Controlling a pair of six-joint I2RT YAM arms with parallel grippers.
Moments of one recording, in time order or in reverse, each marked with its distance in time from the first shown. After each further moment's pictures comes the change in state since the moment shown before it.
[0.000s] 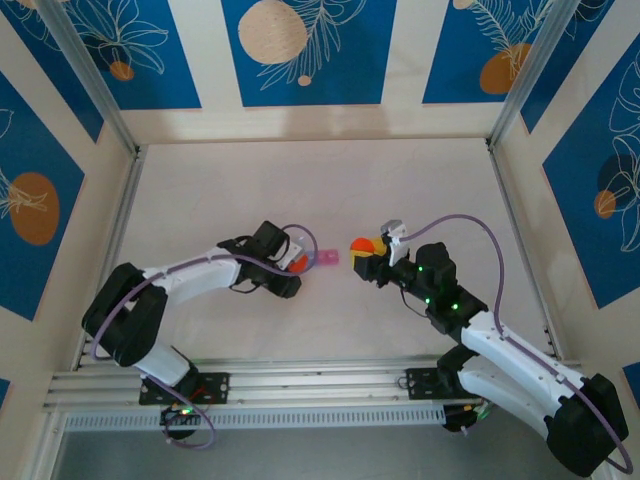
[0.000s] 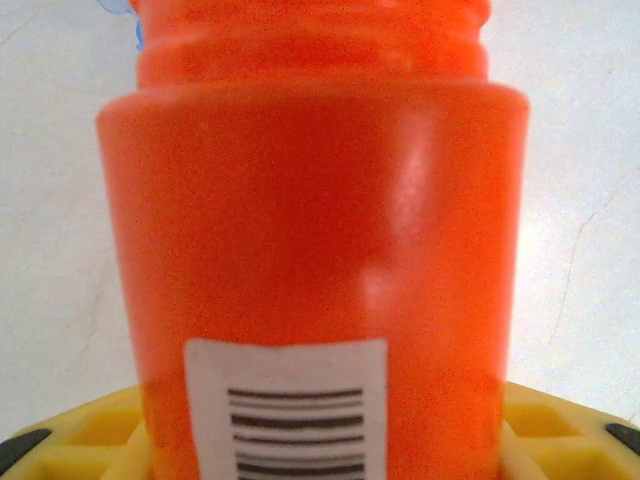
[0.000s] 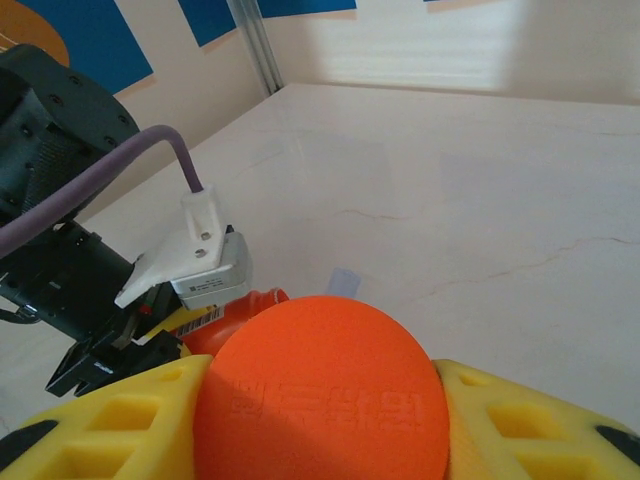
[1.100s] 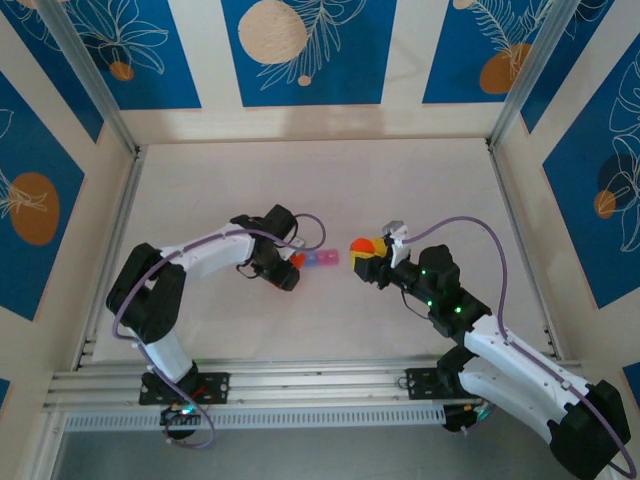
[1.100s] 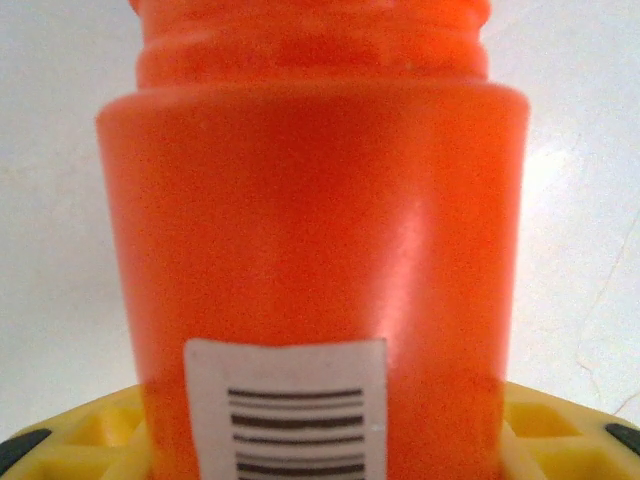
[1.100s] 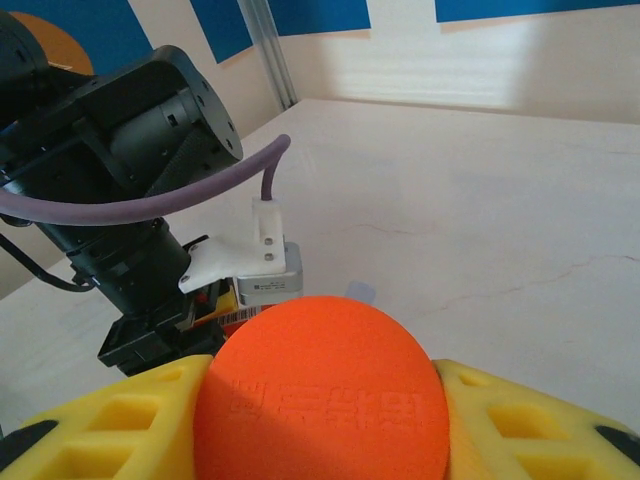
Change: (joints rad) left arm 0.029 0.168 0.261 -0.332 -0.018 0.033; right arm 0.017 -0.042 0.000 -0.008 -0.001 0.007
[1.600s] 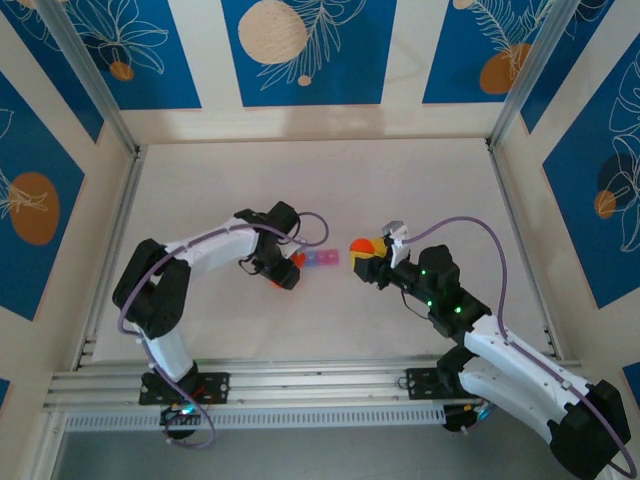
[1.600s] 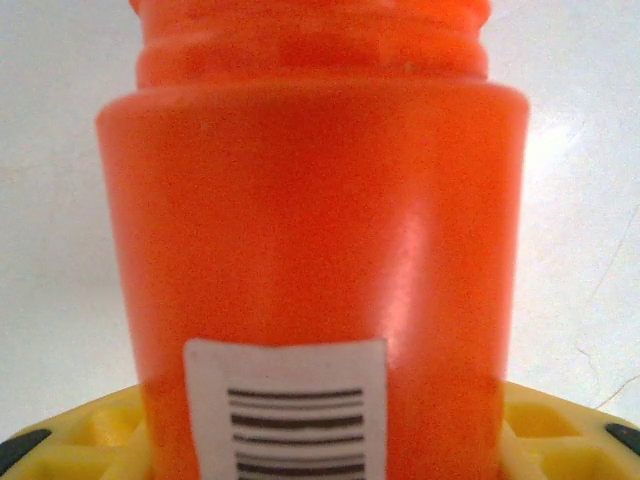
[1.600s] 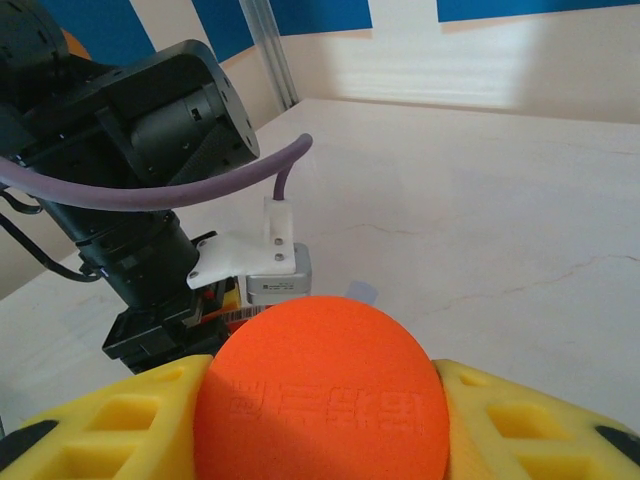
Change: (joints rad) left arm 0.002 0.046 0.069 -0.072 0.000 0.024; right arm 0.001 0.000 0.000 0.000 -0.002 0.000
